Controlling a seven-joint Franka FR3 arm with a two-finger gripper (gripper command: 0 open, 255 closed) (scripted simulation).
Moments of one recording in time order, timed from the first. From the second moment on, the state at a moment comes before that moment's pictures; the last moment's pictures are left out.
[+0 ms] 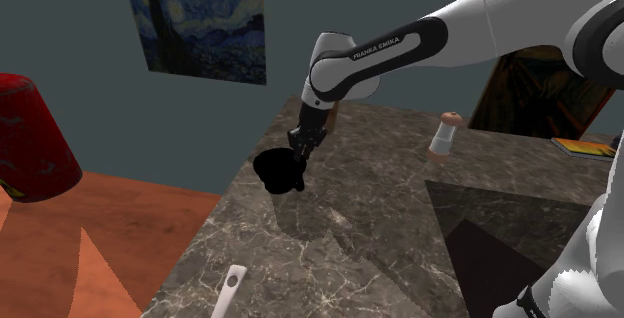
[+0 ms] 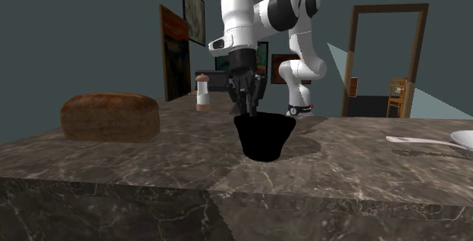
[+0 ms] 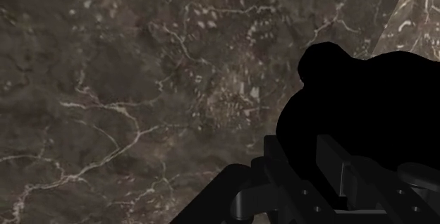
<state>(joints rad) 0.15 0.28 0.11 -1.87 0.21 2.24 0.11</state>
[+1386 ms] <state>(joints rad) 0.15 0.20 0.10 -1.70 0.19 1.99 0.16</state>
